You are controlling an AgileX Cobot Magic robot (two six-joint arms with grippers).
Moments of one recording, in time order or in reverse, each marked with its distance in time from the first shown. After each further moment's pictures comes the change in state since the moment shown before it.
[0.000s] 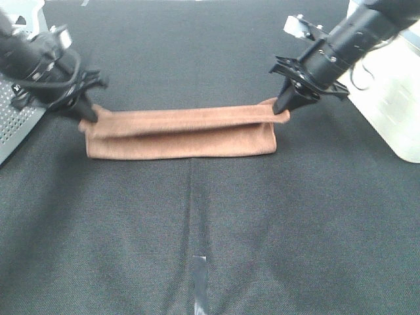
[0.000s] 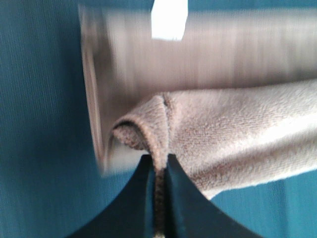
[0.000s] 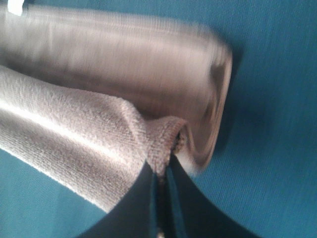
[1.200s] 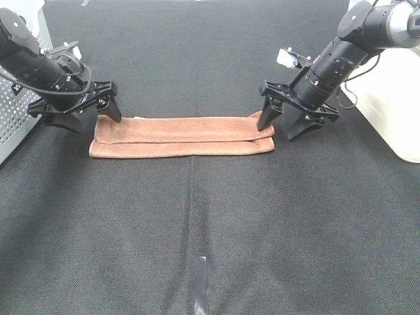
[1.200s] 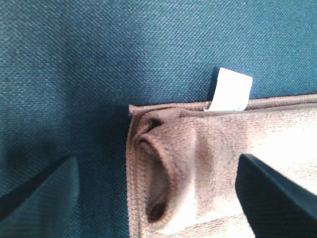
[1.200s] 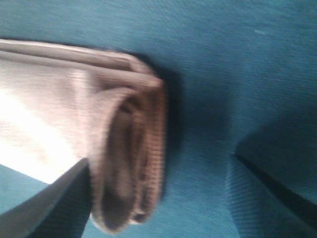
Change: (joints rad) left arm 0.022 0.207 -0.165 0.037 -0.046 -0.044; right arm -0.001 0.195 -0.148 -0.081 0.034 0.124
